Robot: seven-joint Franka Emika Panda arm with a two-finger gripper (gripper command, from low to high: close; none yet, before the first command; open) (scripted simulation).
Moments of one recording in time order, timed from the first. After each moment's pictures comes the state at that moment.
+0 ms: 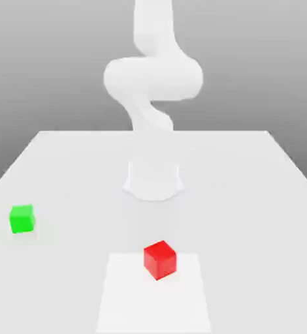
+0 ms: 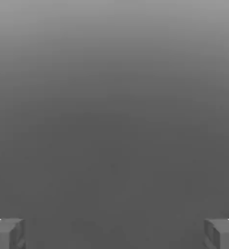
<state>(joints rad) -0.03 -0.73 0.04 -2.36 0.01 2.35 0.89</state>
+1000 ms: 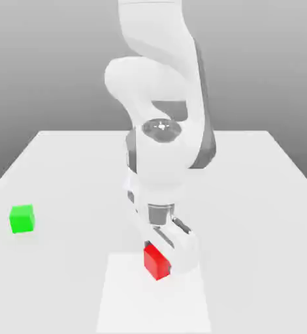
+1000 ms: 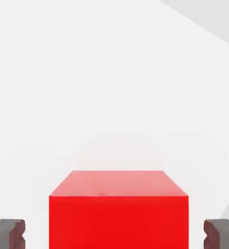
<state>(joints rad) -0.12 0.19 0.11 -2.85 -0.18 3.03 1.96</state>
